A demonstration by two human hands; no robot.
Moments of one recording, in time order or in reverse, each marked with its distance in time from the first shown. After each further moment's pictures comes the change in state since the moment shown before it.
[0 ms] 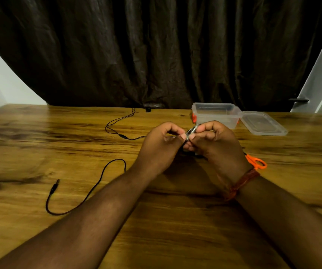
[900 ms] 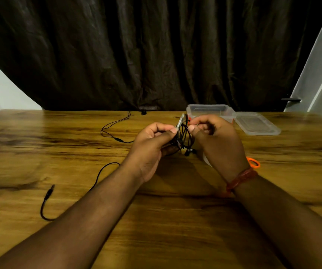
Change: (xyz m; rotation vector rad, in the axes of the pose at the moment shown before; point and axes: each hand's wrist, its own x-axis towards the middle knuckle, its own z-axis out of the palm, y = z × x) left_hand 0.003 0.005 -0.002 -0.557 -0.041 -0.182; right_hand 0.008 -0.011 -0.012 -0.523 0.093 -0.322
